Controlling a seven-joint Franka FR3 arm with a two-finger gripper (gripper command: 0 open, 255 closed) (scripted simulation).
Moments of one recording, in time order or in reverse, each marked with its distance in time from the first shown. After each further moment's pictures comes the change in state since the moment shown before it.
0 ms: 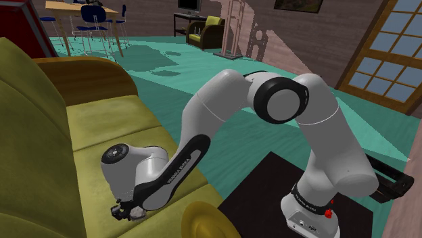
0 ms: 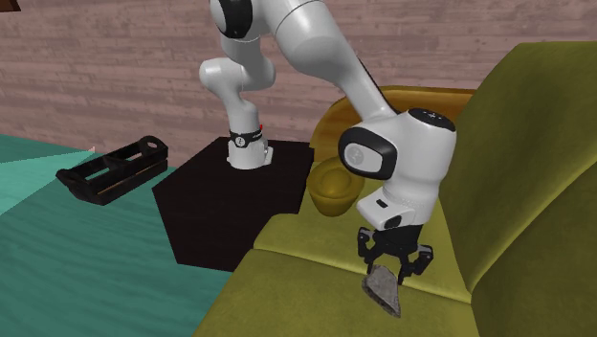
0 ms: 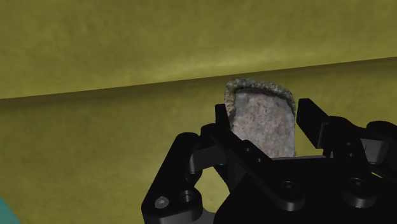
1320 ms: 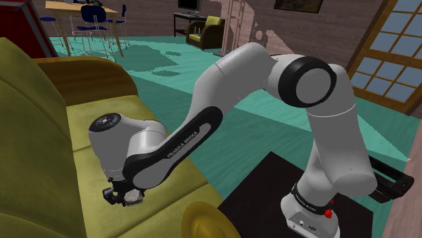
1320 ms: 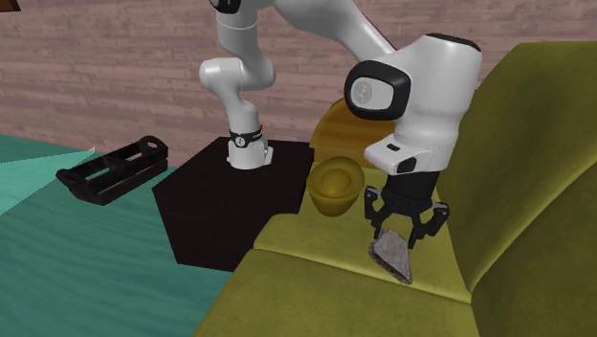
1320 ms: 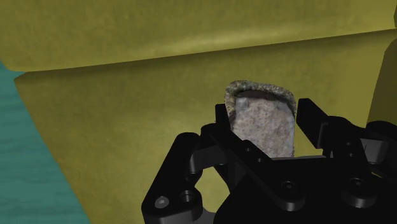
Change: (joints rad) arm -0.043 -0.184 0.061 -0.018 0.073 -0.161 -0.048
